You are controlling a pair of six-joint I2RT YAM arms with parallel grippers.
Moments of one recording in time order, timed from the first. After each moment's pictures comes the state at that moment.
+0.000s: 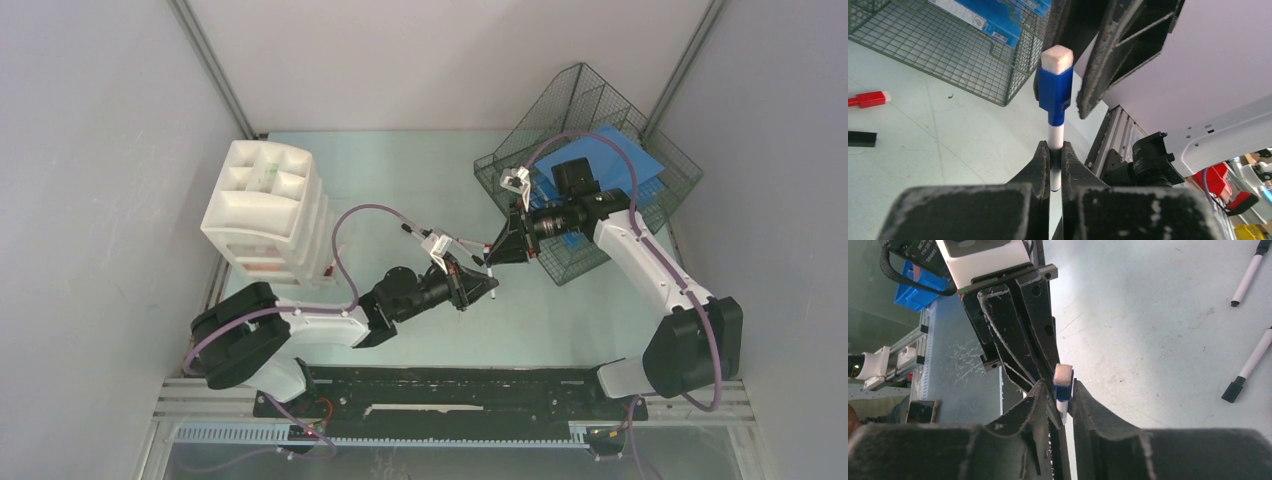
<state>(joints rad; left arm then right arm) -1.04 1.48 0.55 0.97 0.06 -0.67 0.27 1.41 1.20 -0.80 -1.18 -0.39</state>
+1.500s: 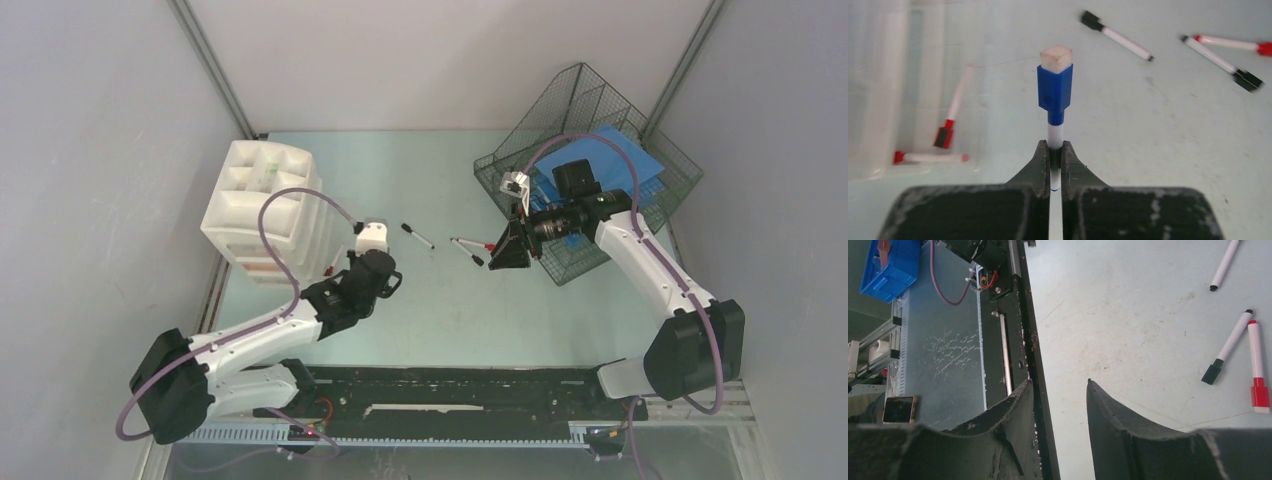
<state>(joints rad) -0.86 1.10 0.61 -0.16 -0.65 -0.43 0.27 1.40 1.20 -0.86 -1.10 -0.46</state>
